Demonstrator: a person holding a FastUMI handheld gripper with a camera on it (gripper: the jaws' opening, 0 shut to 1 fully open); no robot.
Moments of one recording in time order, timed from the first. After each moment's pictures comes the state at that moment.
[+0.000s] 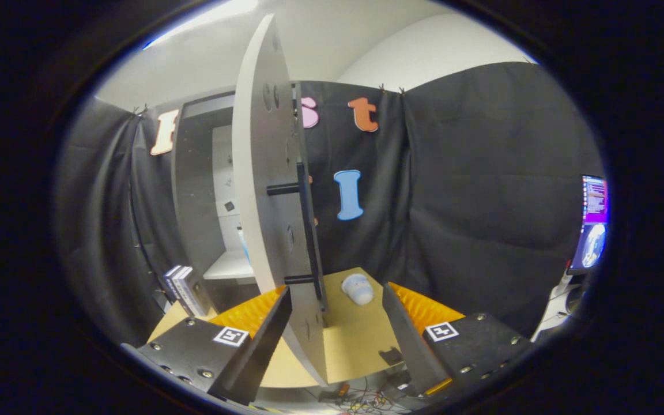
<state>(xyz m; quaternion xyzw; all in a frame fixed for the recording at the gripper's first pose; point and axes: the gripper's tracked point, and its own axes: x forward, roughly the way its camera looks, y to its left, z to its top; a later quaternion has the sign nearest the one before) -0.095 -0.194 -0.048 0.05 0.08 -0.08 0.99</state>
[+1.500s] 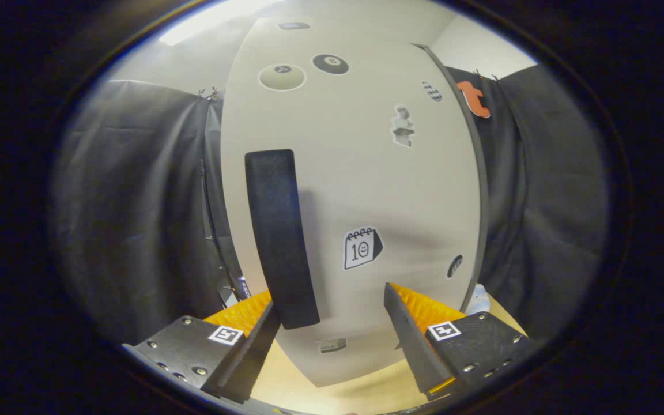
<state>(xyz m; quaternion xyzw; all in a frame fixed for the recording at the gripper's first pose) 0.069 0.056 -0.069 0.03 0.08 0.13 0.99</state>
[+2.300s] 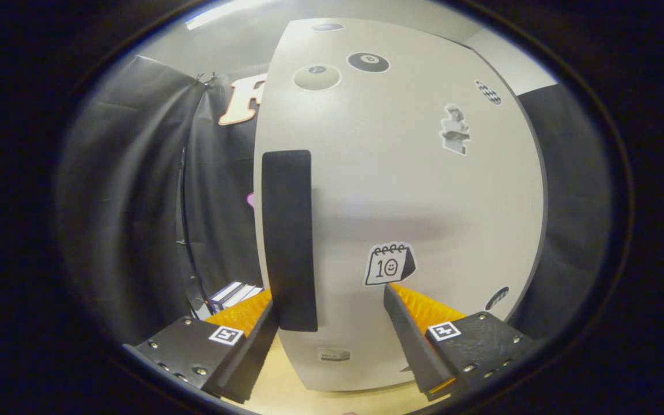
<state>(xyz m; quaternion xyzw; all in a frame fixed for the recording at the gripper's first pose) 0.167 0.097 -0.070 0.00 0.04 0.08 1.00</state>
